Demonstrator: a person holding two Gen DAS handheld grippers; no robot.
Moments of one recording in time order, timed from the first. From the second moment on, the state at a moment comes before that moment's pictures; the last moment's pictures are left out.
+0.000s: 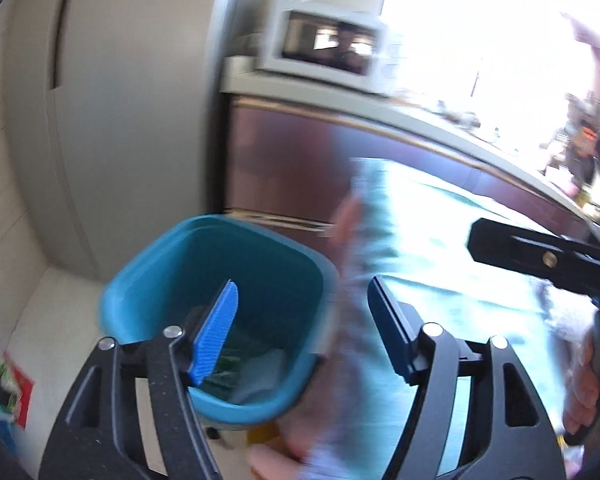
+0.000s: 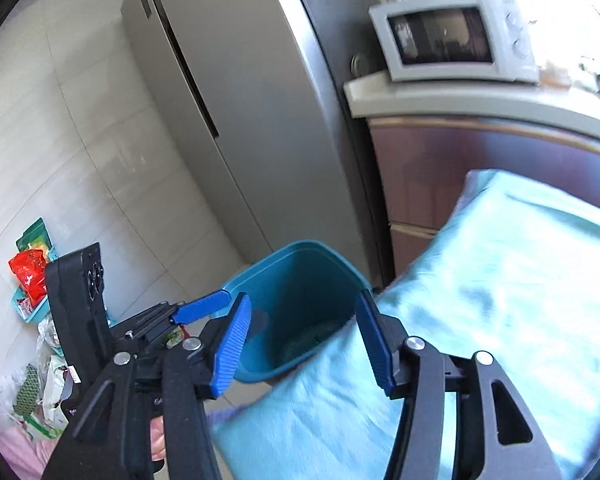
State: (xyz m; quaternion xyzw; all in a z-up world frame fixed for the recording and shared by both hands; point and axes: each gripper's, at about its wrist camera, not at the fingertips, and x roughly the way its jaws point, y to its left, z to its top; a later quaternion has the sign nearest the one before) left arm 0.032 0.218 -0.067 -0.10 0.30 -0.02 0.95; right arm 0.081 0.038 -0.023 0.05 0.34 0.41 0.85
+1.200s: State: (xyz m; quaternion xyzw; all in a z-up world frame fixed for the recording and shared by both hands) left arm 0.004 -0.020 -0.063 0.01 0.33 -0.32 0.89; right arm 0.010 -0.230 -0.065 0.19 0.32 0.20 0.90
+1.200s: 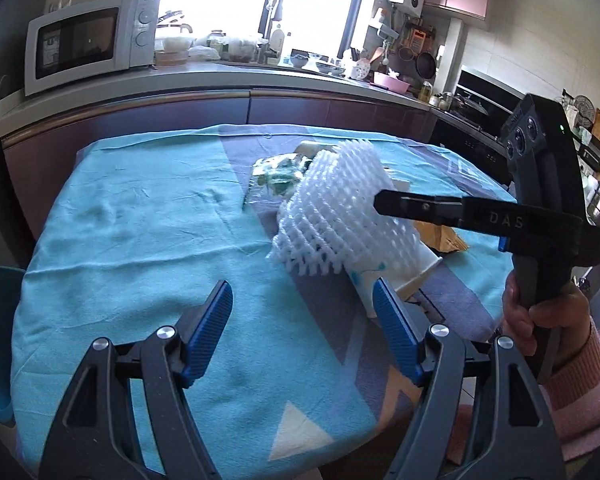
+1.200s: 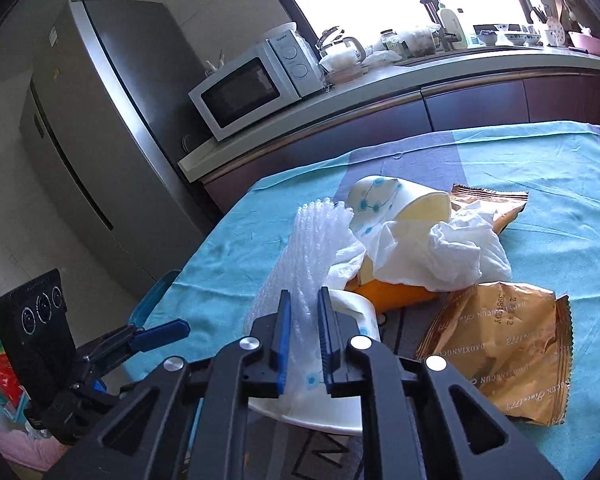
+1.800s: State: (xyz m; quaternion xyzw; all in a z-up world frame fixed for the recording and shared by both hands) left arm 0.011 -0.070 -0.091 0.03 0.39 -0.35 0.85; right arm -0.008 -0.254 -0.028 0.23 0.25 0.23 0.91
